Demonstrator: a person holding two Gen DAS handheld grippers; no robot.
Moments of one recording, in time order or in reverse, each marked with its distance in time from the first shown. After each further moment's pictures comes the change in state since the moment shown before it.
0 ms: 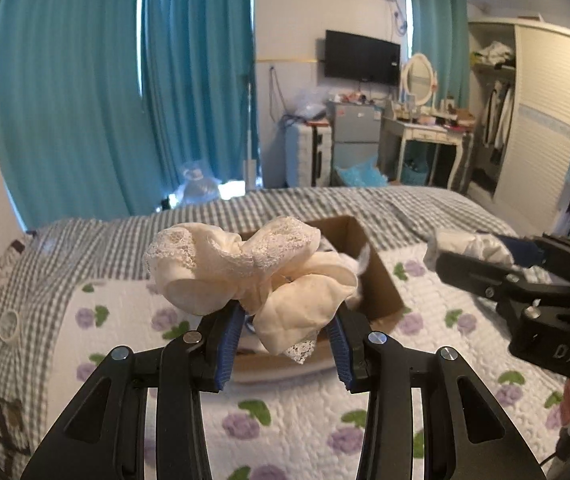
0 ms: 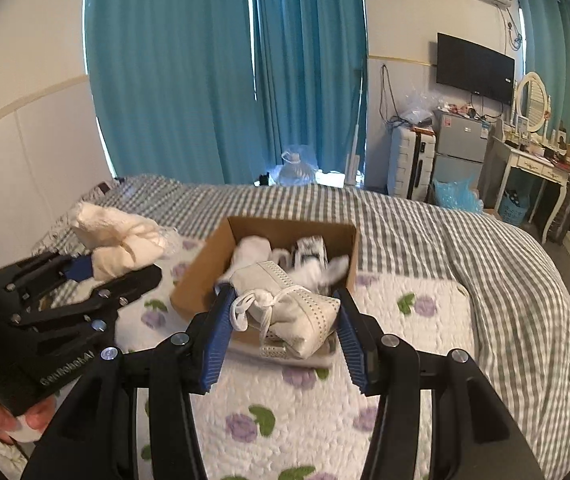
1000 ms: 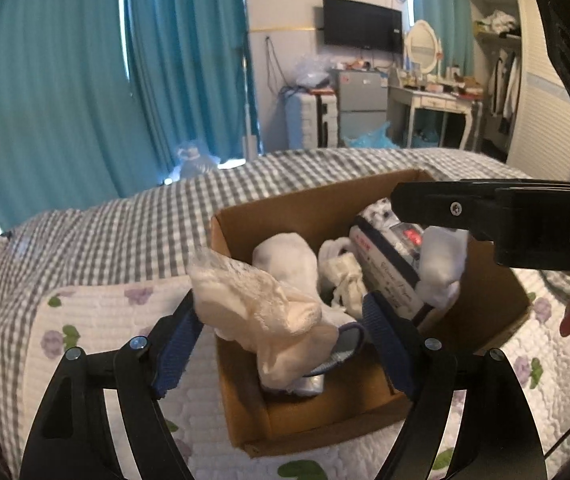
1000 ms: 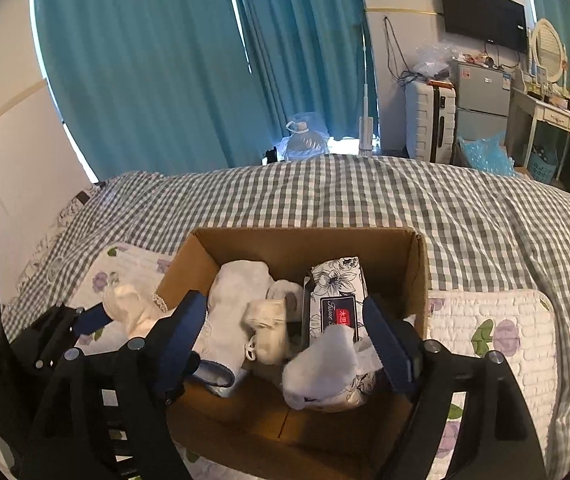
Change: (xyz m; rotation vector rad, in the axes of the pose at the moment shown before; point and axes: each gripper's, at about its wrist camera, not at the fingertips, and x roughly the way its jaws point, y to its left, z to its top) left arm 0.114 0.027 -0.012 0.053 0.065 0.003; right arm 0.165 -0.027 0.027 0.113 0.107 0.056
